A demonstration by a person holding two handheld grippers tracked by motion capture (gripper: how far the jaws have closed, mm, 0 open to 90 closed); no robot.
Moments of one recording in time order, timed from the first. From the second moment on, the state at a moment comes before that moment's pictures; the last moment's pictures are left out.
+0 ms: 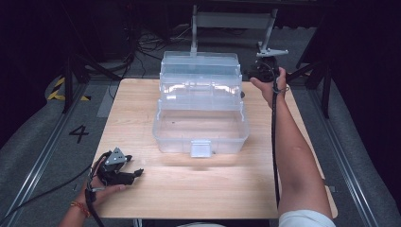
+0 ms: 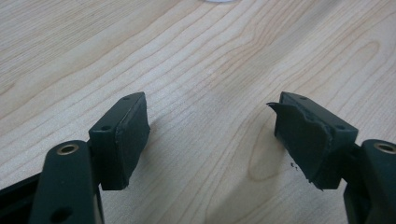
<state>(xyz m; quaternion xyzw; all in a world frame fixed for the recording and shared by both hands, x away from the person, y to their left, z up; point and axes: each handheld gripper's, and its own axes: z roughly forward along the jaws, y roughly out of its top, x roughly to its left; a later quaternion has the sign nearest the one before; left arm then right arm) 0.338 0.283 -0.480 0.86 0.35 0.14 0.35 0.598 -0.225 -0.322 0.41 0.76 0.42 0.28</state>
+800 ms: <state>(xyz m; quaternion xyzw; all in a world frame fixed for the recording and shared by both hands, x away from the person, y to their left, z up) 0.341 0.280 -0.481 0.86 0.36 0.14 0.35 0.434 -0.291 -0.385 0.35 0.81 0.37 0.28</state>
